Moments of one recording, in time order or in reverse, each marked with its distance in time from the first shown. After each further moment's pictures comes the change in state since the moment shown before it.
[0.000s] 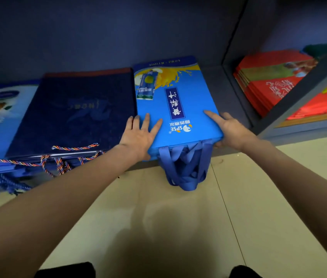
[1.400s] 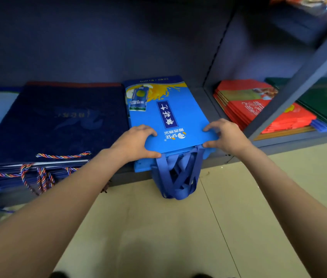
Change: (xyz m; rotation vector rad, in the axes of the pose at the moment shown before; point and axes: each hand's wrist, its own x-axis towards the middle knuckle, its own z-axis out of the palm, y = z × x) left_hand 0.005 -0.022 0.012 -0.779 0.266 0.234; right_hand -0.035 -0.042 -0.022 0.055 0.264 0.148
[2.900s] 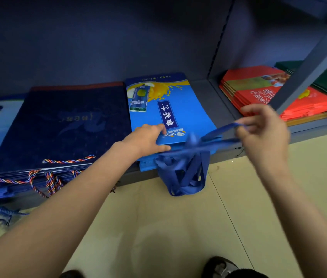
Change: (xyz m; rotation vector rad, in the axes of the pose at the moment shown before) left_hand 0.015 0.021 -0.005 0.109 -0.089 -0.085; right_hand -0.073 -0.038 -0.013 0.631 0.589 0.178
